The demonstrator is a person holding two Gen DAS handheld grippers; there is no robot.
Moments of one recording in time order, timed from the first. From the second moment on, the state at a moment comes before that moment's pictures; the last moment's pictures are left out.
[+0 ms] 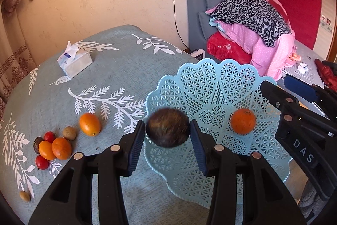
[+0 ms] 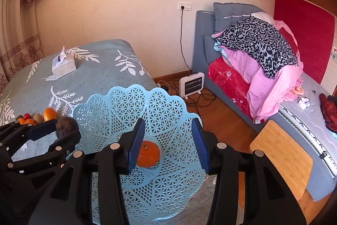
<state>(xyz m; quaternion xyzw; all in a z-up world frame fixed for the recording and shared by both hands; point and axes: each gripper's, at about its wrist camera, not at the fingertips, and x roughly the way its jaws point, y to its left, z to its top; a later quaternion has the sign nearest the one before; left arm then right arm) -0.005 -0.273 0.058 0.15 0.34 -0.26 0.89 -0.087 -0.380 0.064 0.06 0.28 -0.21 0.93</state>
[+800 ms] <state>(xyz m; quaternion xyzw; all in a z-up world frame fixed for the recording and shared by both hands) 0.007 -0.225 0.071 0.11 0.33 -0.22 0.91 -0.082 -0.366 0.064 0.04 0.29 -0.22 0.93</state>
